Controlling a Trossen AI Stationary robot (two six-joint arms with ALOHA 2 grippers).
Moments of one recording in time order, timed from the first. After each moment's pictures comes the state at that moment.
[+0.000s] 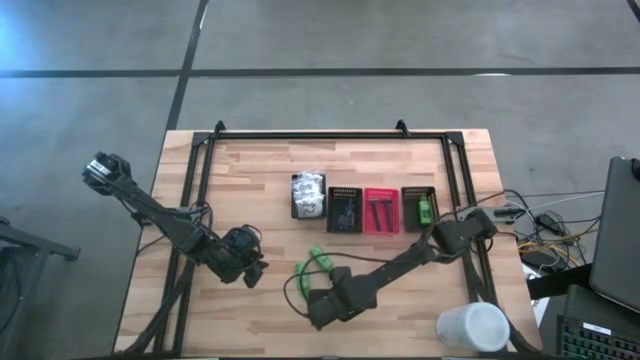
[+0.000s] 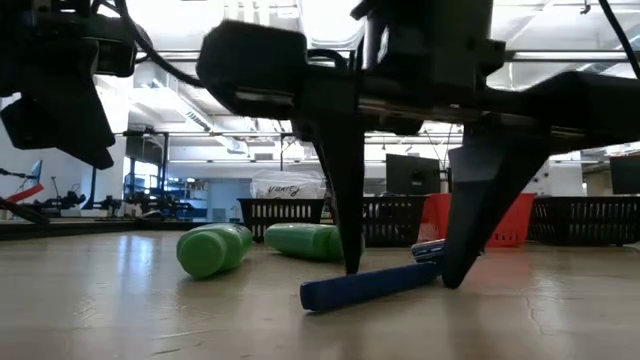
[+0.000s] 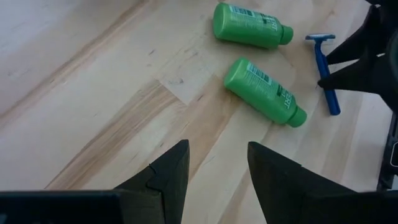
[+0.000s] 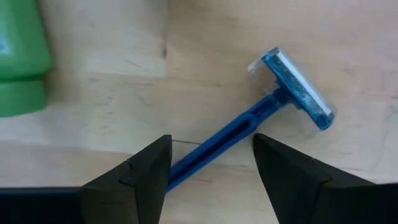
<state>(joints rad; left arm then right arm) -0.61 1.15 0.62 -0.39 -0.41 -1.24 0.49 2.38 1.97 -1.07 0.10 2.03</state>
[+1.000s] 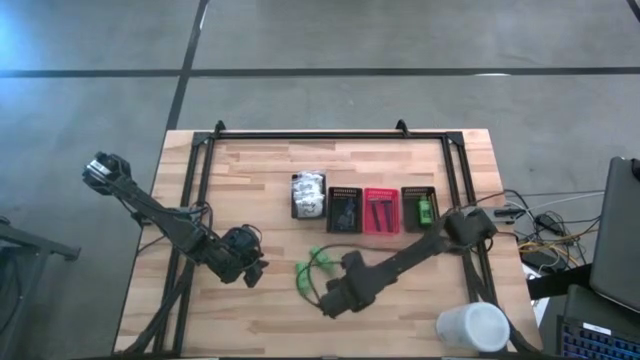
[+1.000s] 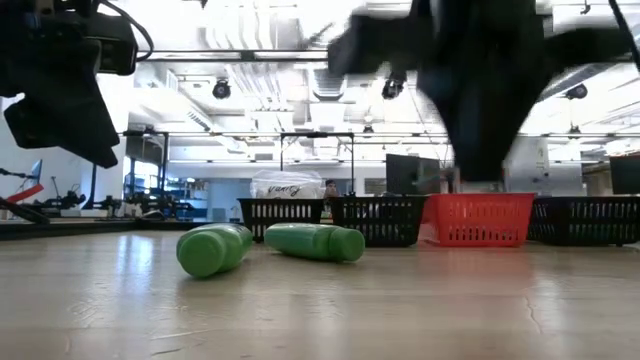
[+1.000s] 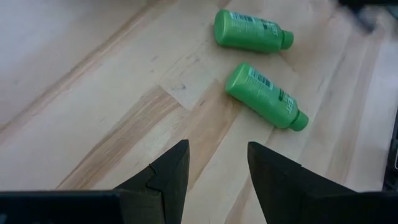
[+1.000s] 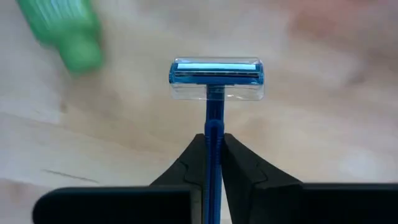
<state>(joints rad) -0.61 1.15 0.62 -0.40 -0.43 -1.23 0.47 2.27 1.90 -1.37 0.18 1.79</state>
